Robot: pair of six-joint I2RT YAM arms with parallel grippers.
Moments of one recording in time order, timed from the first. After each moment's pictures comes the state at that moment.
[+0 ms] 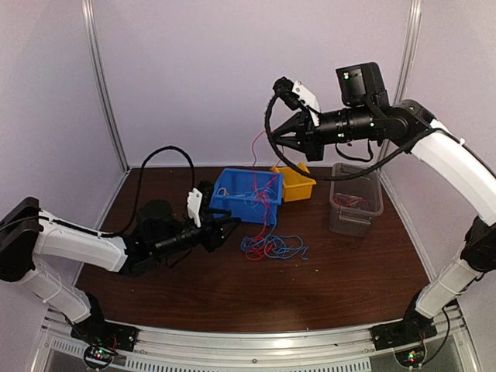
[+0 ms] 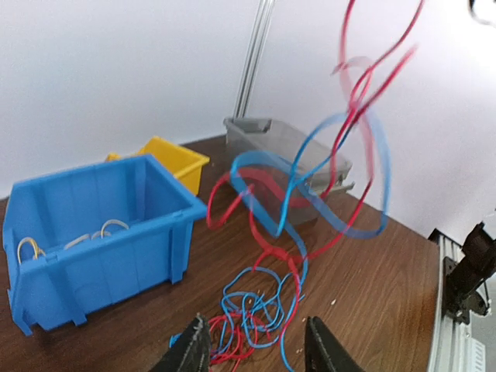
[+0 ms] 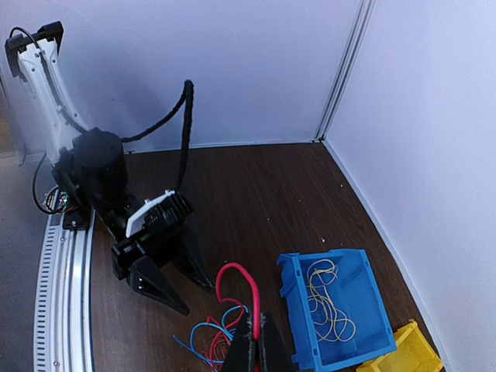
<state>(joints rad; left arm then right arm) -0.93 1.45 0.58 0.78 0.05 -0.24 0.76 1.54 1.85 -0.70 -0.43 -0.36</state>
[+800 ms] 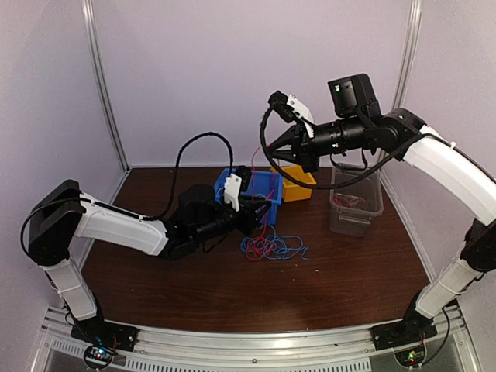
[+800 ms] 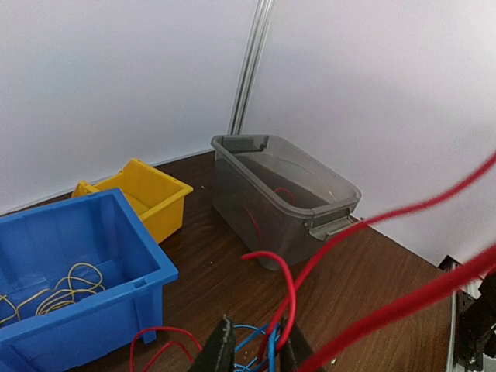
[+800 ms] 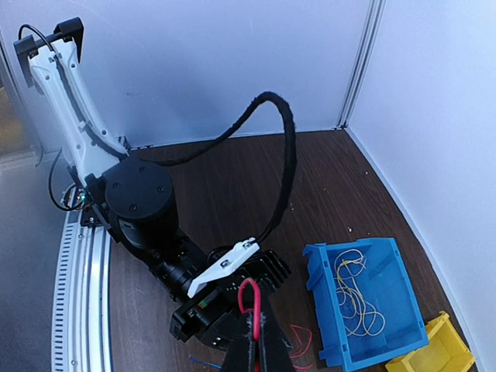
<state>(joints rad) -0.99 1.74 0.94 0.75 -0.03 -0.24 0.76 1.54 1.75 -0.65 -0.49 -0.31</state>
